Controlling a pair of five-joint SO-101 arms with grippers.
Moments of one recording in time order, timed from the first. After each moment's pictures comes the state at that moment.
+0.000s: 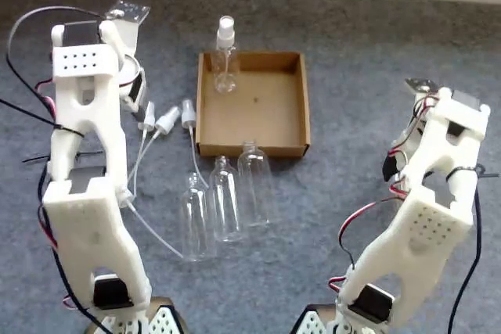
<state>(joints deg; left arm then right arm) -13.1 29.4 -36.7 100.7 -13.1 24.4 41.1 -24.2 86.5 34.0</state>
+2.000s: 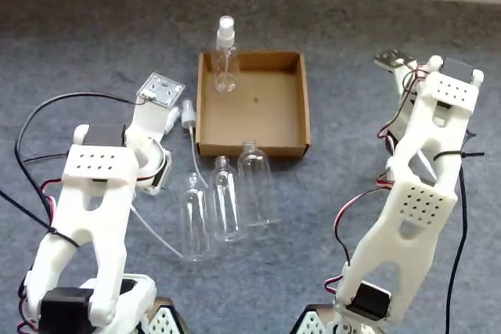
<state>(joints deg) -4.8 -24.0 36.9 74.5 -13.7 19.4 48.2 -50.7 99.9 54.5</state>
